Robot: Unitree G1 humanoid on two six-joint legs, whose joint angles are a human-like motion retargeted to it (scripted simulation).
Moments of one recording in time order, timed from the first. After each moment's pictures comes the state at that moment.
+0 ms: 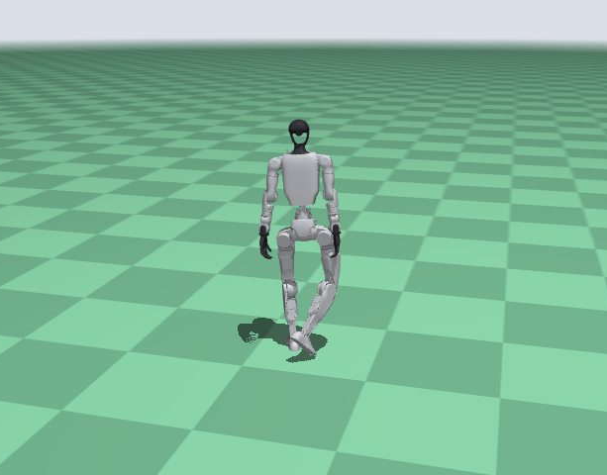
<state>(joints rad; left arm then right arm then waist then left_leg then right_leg) 0.05 0.19 0.40 1.55 0.62 0.05 -0.13 0.08 -0.07 -0.17 1.51 -0.44 -0.03 0.05 0.08 0.01 -0.05 -0.20 0.11 0.33 0.23 -0.24 0.06 -0.09 -0.11 -0.66 0.78 0.02 -0.02</state>
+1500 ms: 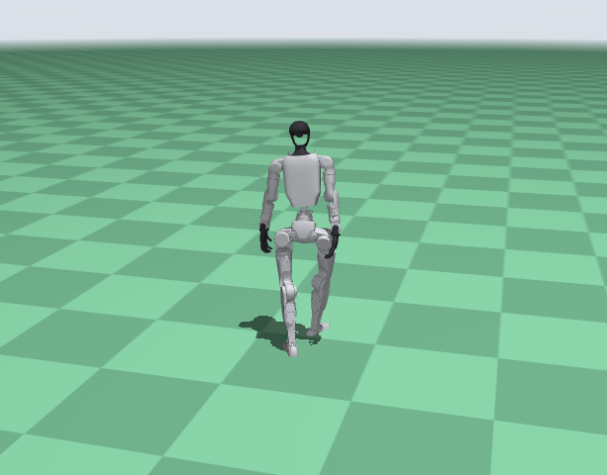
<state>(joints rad) -0.25 0.28 0.36 1.46 0.53 -0.02 -0.14 0.07 -0.04 -0.30 1.51 -0.37 0.14 0.23 -0.04 -0.11 -0.04 -0.01 -0.06 0.32 0.07 -0.29 0.02 -0.49 -0.09 -0.55 0.22 -0.13 -0.06</state>
